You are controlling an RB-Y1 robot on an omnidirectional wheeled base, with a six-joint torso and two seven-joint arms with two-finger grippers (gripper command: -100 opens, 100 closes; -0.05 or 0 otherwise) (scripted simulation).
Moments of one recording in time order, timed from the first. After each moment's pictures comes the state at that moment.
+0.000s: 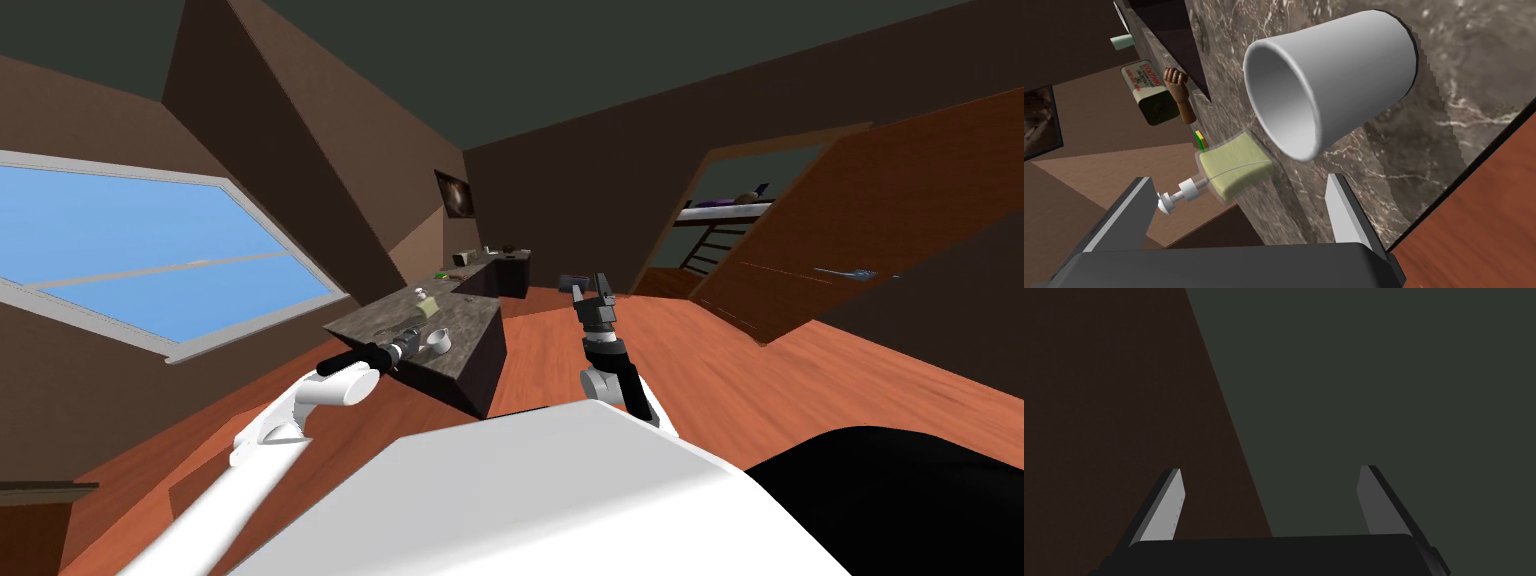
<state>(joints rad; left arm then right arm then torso) 0.17 0.80 0.10 -1.99 0.67 0.74 -0.05 0.45 -0.04 0.03 -2.29 -0.04 -0.47 -0.09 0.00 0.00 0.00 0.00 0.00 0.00</state>
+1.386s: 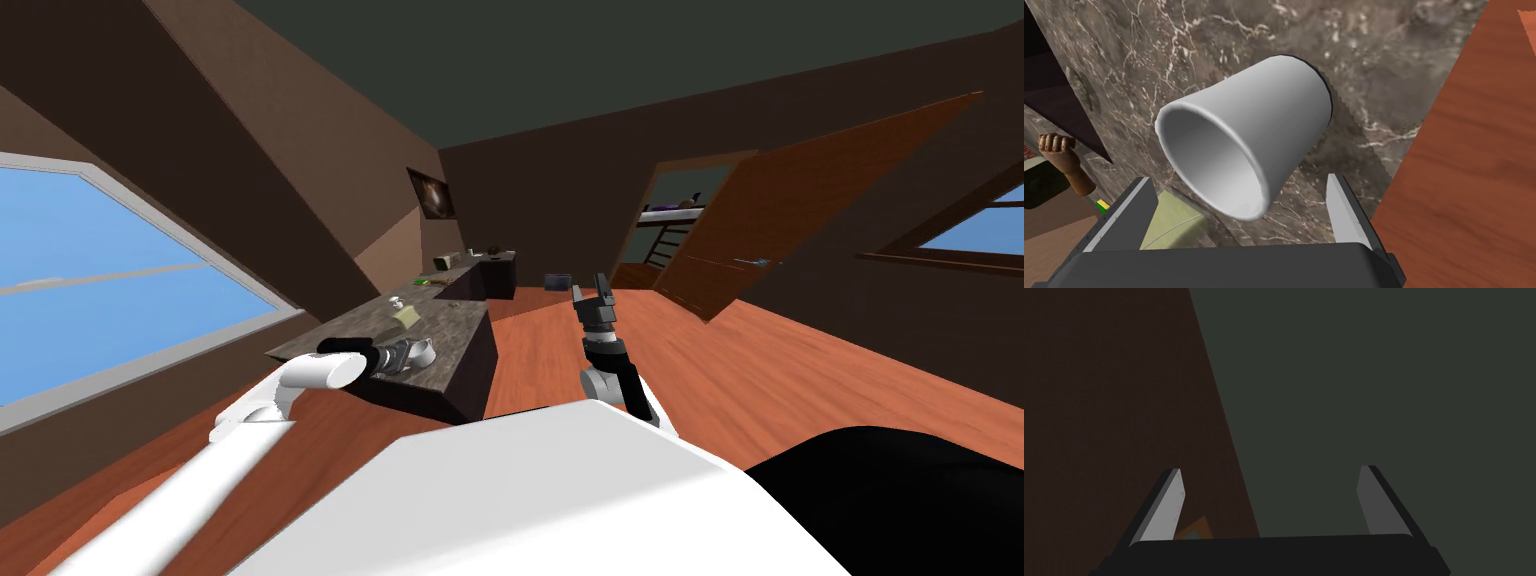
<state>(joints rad) 0.09 0.93 0.12 -1.89 0.85 1.15 -0.03 0.45 -0.04 0.03 -2.29 -0.04 -0.47 -0.09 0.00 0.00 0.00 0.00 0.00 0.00</state>
